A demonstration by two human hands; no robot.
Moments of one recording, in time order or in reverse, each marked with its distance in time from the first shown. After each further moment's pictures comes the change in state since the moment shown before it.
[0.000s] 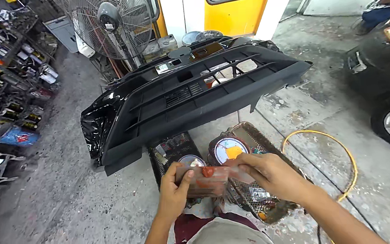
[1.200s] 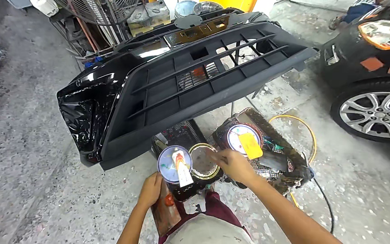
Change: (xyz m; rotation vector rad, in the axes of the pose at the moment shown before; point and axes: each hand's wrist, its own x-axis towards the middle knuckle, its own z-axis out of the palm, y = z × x) left_hand -0.046 -0.200 -0.162 0.474 -0.362 -0.631; right_hand 0.075 -0.027 0.162 0.006 -0.342 0.817
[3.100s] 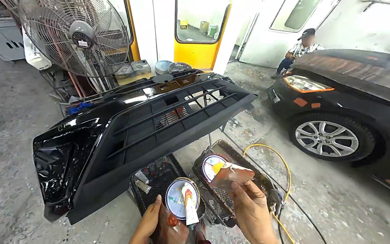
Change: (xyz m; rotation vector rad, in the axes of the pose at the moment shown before) left_hand 0.023 0.081 0.035 -0.325 -0.170 -0.026; right_hand -0.107 -0.011 -0.030 1.546 0.886 -0.470
